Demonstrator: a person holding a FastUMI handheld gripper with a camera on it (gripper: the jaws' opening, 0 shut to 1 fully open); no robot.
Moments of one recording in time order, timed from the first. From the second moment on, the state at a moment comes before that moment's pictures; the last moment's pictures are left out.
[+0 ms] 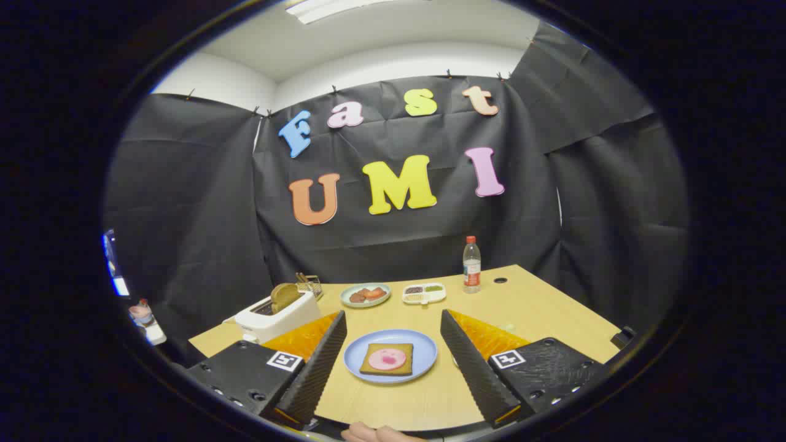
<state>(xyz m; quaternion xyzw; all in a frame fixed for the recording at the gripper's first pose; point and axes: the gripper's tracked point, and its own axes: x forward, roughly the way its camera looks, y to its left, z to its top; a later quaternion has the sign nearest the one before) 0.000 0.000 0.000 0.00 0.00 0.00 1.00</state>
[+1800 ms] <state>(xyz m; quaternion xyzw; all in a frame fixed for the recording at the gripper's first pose) 0.198 -0.227 -0.107 -0.06 0.17 -0.13 0.97</state>
